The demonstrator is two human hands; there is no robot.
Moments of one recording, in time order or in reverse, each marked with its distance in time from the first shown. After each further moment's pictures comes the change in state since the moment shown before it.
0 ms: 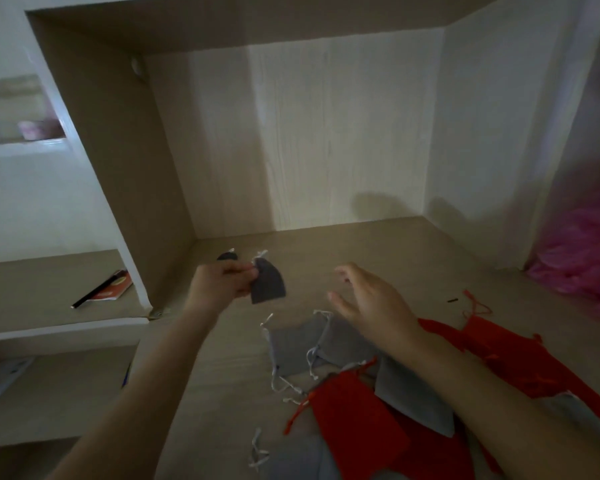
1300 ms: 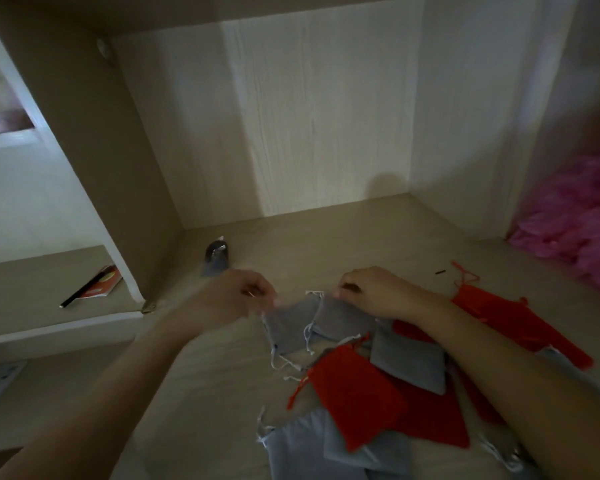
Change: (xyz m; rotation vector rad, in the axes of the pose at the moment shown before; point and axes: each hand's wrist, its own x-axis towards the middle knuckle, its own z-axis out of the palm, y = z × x) left_hand -0.038 0.010 -0.004 0.569 -0.539 0.159; right_hand 0.007 0.024 0.002 -0.073 -0.418 0.106
